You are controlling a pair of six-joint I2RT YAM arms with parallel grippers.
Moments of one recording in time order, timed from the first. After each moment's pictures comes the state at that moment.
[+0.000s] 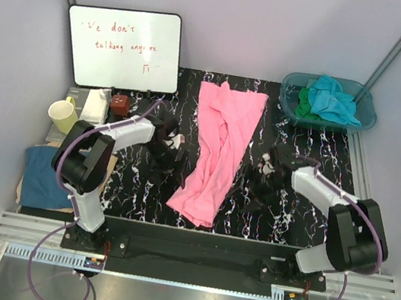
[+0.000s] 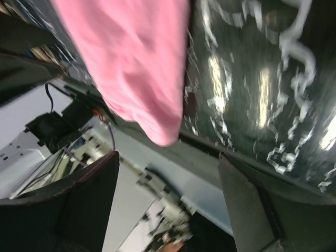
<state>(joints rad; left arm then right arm) -0.43 1.78 1.15 -0.90 0.46 -0.36 0.34 1.50 0.87 -0.67 -0.66 0.67</state>
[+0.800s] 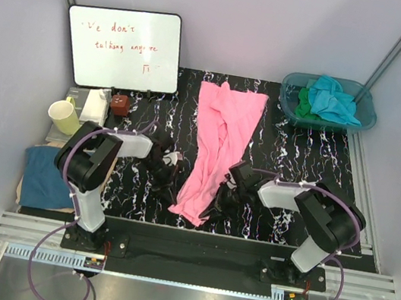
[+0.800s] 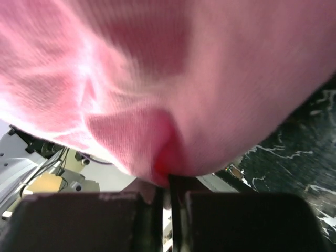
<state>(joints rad) -0.44 1.81 0.89 -0.64 0.69 -0.46 0.71 1.67 0.64 -0.03 -0.71 1.16</state>
